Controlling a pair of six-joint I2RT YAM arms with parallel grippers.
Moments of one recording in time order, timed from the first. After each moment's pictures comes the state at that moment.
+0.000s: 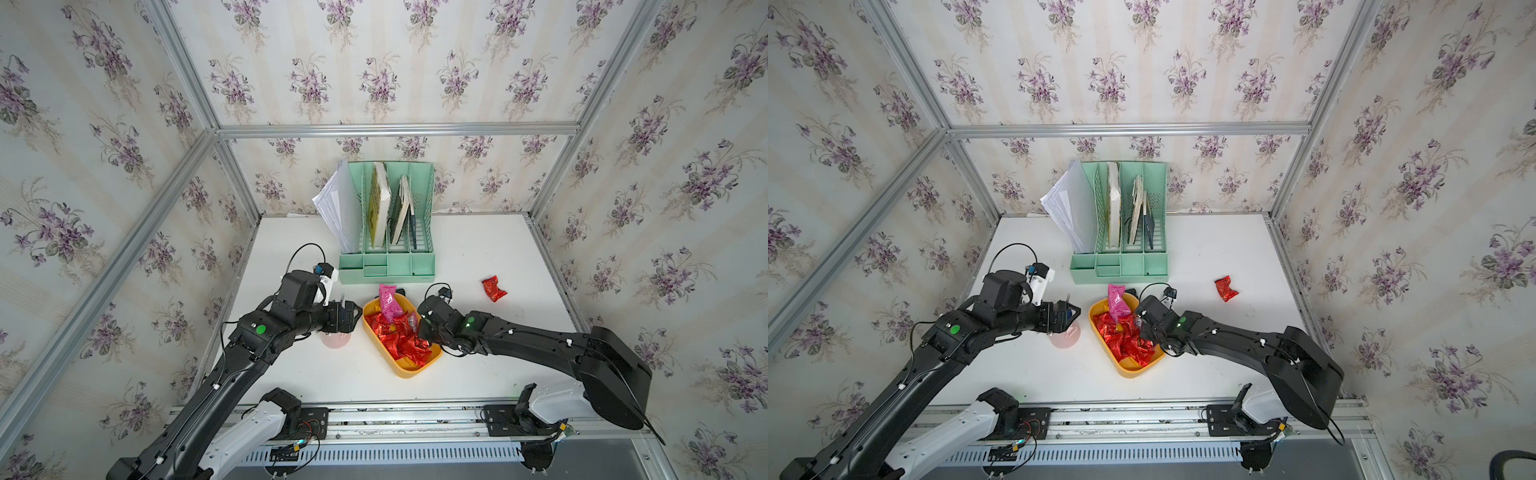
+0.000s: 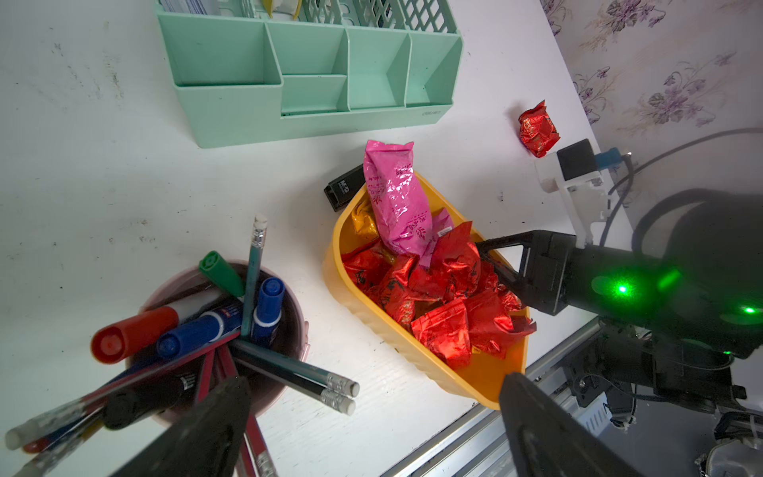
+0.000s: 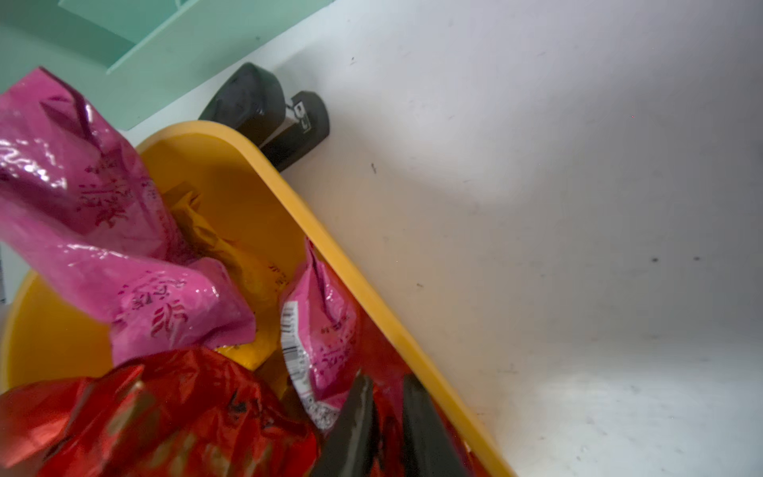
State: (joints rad) left arm -0.46 0.87 0.96 -0.89 0.19 -0.38; right arm 0.94 1.43 0.79 -0.41 0.21 1.10
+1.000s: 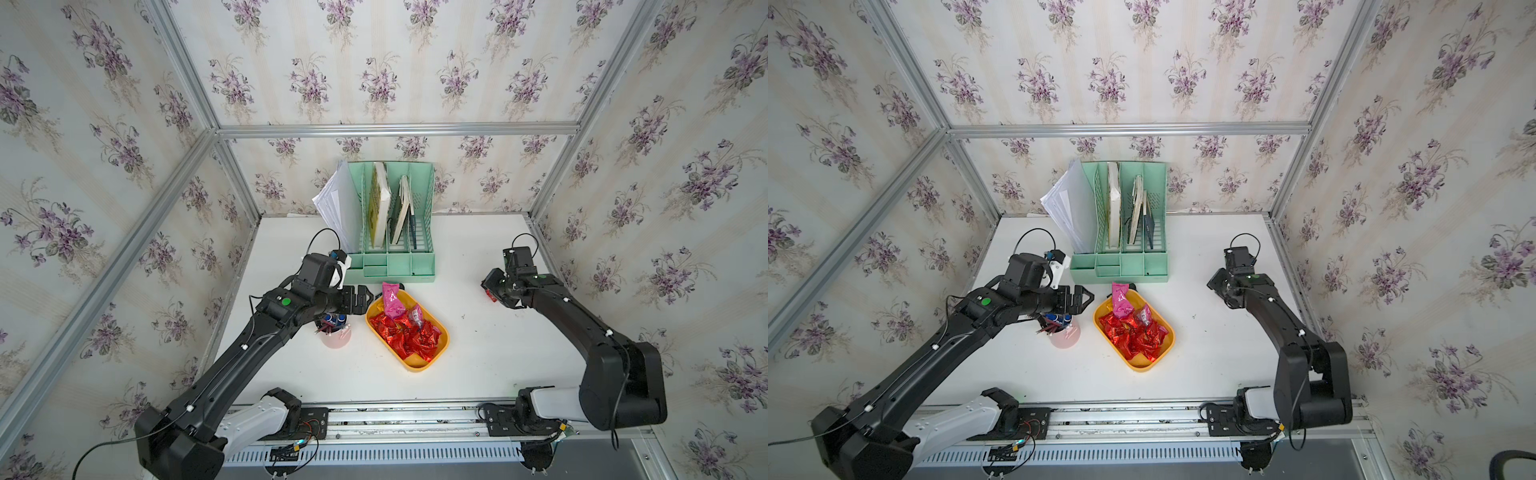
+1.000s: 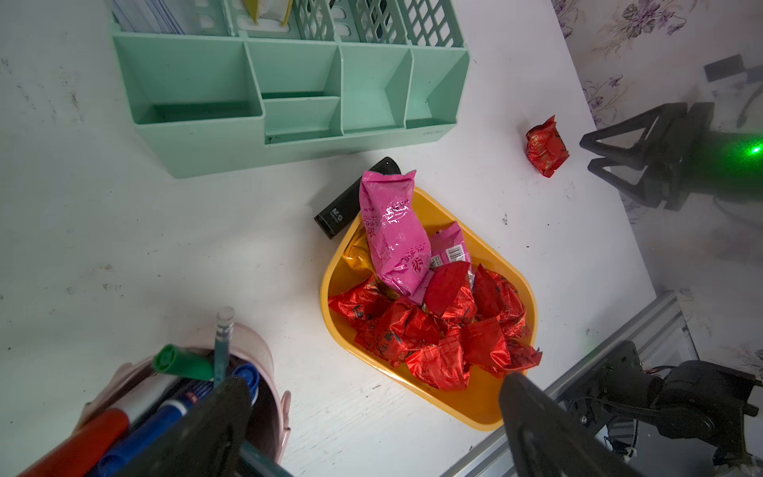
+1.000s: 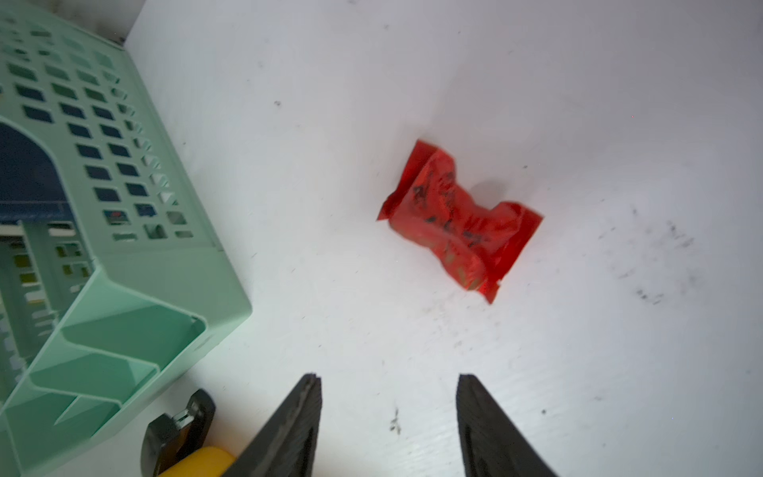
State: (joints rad) left arm -0.46 1.12 1.04 -0.75 0.20 -0.39; right arm 0.07 1.41 0.92 -0.55 -0.03 0.74
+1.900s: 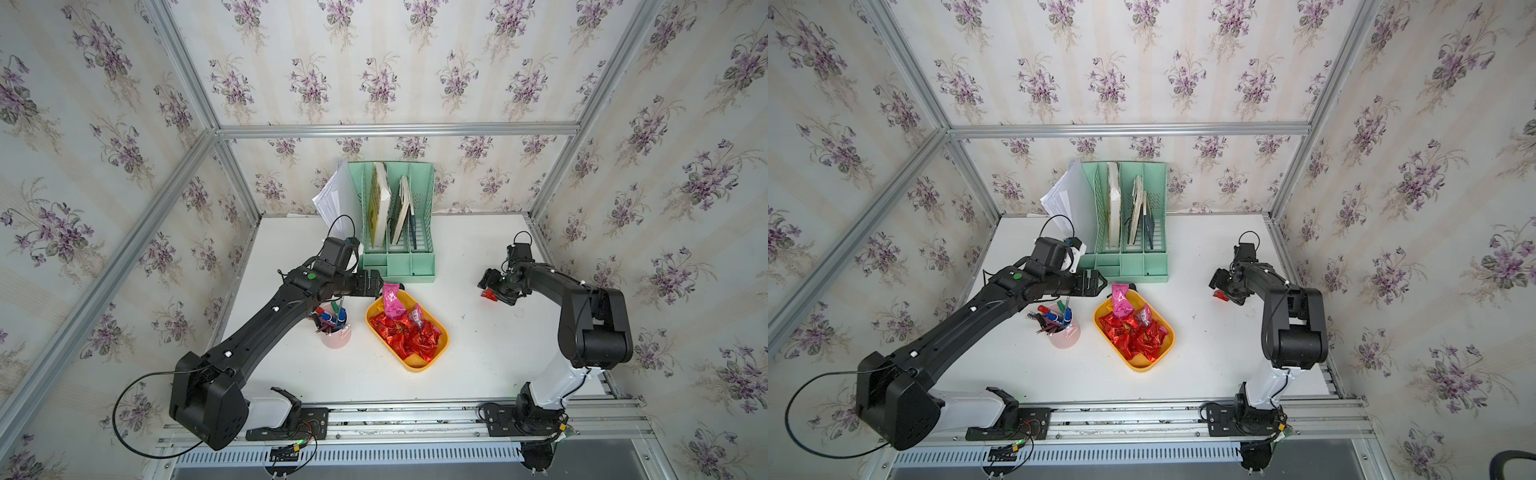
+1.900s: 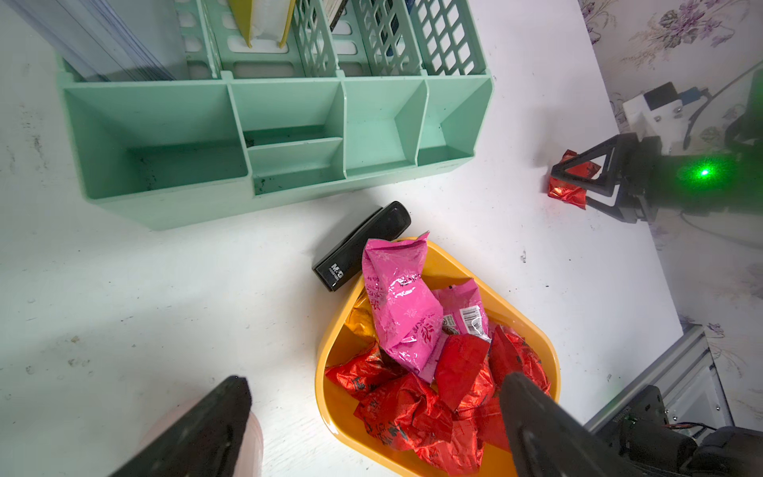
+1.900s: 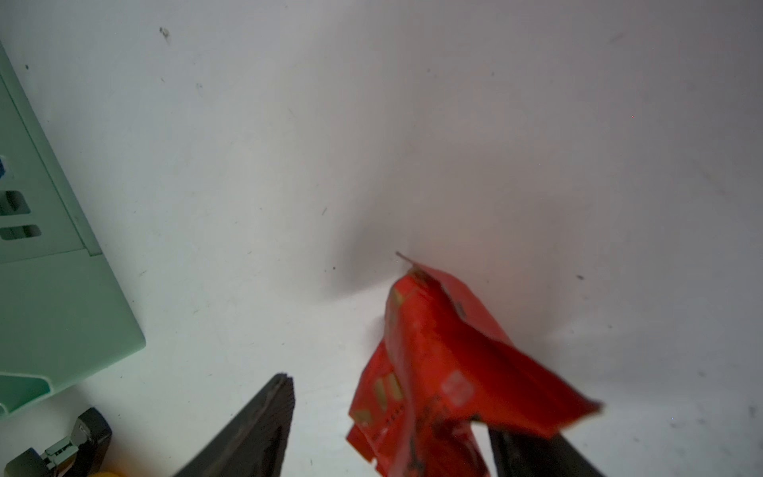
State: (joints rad) left arm -0.46 1.33 1.12 -0.65 0.19 -0.39; right arm -0.03 1.73 1.00 -0.49 -0.21 0.47
